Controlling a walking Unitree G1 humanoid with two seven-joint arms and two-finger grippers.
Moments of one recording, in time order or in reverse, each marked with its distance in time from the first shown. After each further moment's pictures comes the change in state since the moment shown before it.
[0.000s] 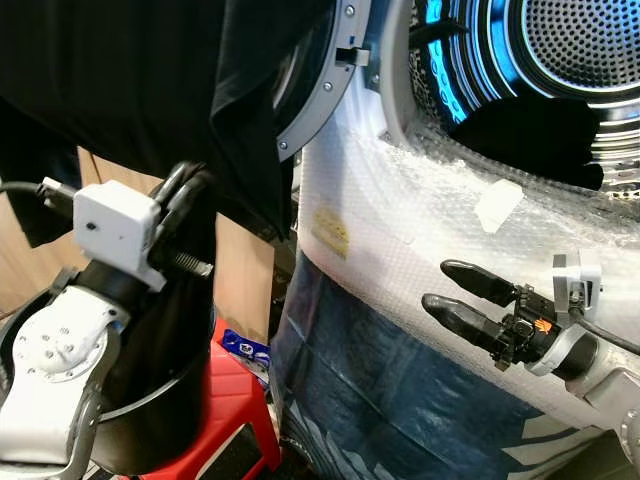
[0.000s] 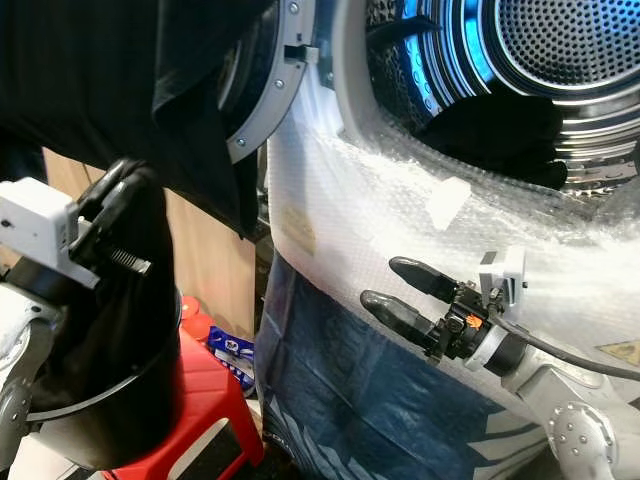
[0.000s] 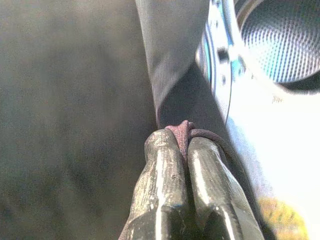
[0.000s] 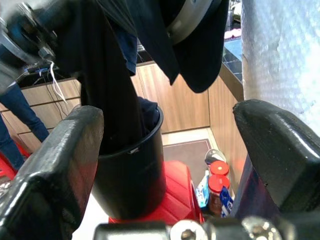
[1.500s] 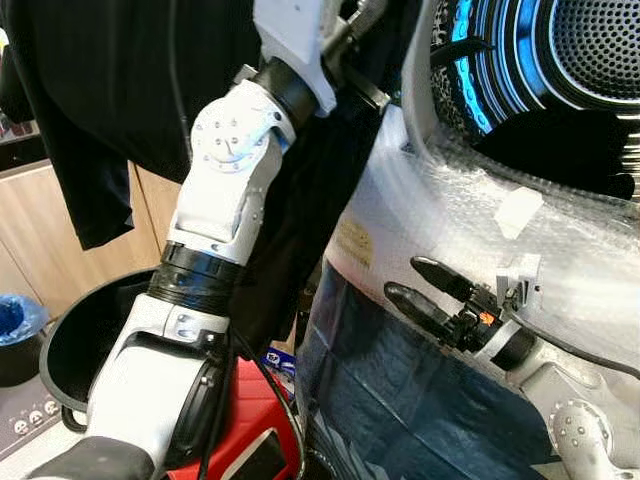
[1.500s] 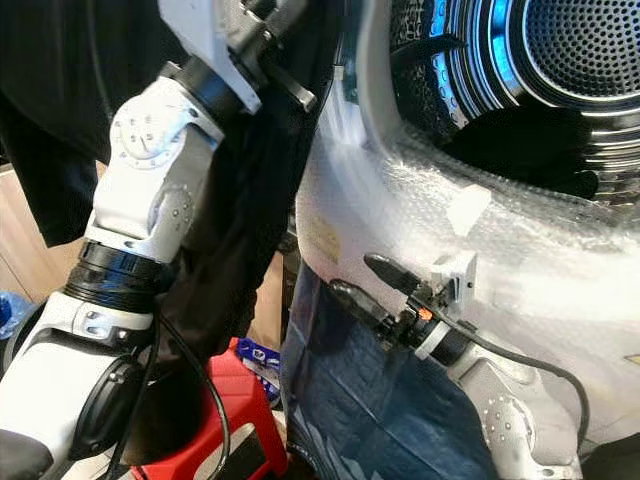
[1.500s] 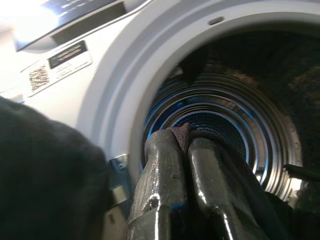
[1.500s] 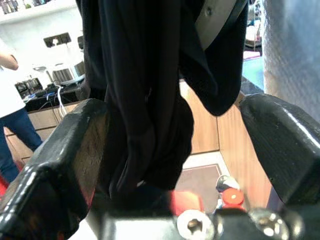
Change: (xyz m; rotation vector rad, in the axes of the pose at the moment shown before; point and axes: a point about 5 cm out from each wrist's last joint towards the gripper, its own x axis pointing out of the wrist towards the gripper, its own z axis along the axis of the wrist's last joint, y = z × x) left arm 0.164 -0.051 0.066 -0.202 -0.402 -0.311; right arm 0.042 0.000 -0.020 -0.002 -0.099 -0.075
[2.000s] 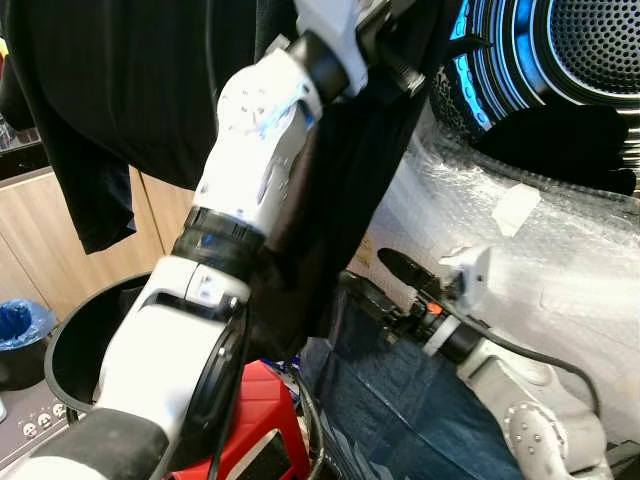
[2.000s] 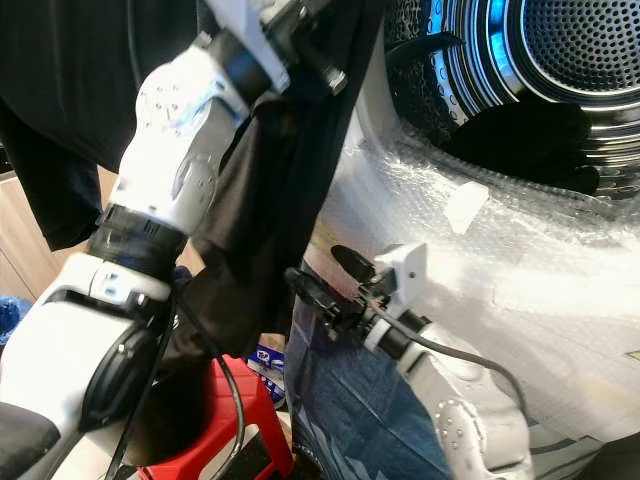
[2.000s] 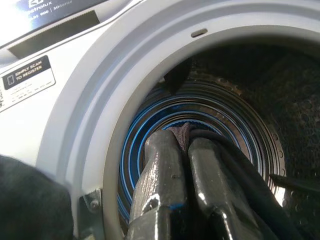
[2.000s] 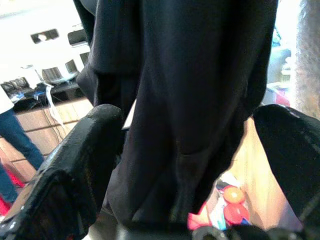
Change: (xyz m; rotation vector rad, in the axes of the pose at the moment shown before) left arm 0.040 0.002 0.001 -0.035 -0.019 -0.054; right arm 0.044 0.036 -0.013 -0.025 0.080 -0.119
